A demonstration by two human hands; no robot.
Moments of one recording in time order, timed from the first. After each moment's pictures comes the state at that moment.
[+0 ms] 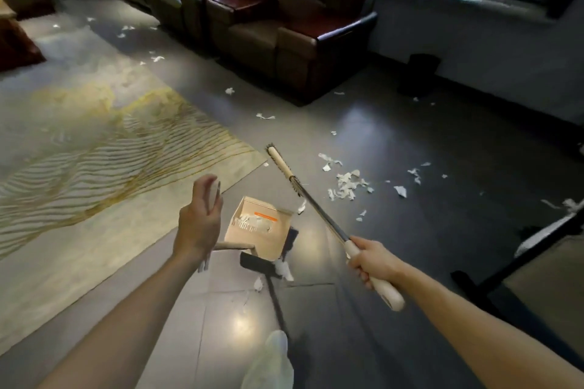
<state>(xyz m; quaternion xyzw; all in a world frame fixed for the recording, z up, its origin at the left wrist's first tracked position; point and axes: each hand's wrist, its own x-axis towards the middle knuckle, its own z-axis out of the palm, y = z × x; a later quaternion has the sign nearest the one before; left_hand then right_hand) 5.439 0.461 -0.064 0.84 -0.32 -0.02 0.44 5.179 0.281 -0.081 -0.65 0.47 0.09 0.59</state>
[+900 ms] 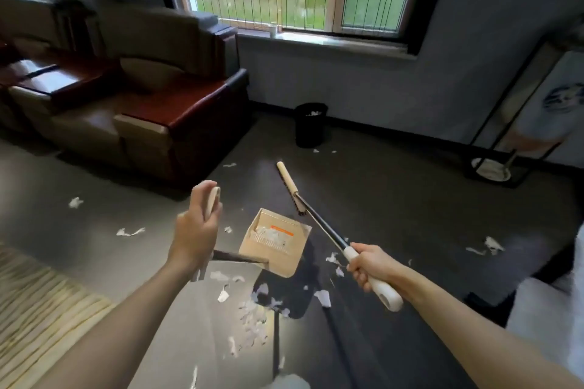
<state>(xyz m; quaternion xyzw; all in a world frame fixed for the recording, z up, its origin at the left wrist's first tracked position) 5.451 -0.319 -0.001 0.75 -0.48 -0.11 0.45 5.153 -0.416 -0.042 -0.50 0.58 -0.07 0.64</state>
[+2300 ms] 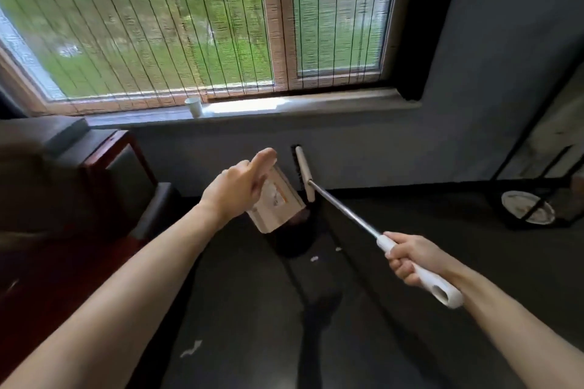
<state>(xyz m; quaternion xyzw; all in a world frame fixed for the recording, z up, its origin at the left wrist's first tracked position) 5.717 -1.309 0.058 0.51 -0.83 0.01 0.20 5.394 -1.229 -0.010 -0.30 0.59 -0.29 0.70</state>
